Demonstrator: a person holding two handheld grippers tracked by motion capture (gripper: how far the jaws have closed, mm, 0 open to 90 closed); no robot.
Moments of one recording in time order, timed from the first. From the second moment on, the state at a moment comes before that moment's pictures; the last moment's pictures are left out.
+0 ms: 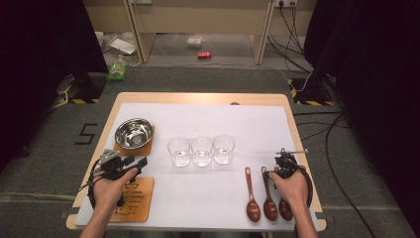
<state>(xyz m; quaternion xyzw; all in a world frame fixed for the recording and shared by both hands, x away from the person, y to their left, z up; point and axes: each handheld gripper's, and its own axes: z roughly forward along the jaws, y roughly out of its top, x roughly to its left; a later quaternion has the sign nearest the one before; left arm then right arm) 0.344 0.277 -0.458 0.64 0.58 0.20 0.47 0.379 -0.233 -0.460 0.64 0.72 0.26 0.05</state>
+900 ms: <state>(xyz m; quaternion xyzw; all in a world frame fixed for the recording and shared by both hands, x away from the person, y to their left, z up) 0.346 0.277 -0.457 0.64 0.57 0.20 0.47 0.381 -0.217 -0.455 0.66 0.71 0.23 0.06</state>
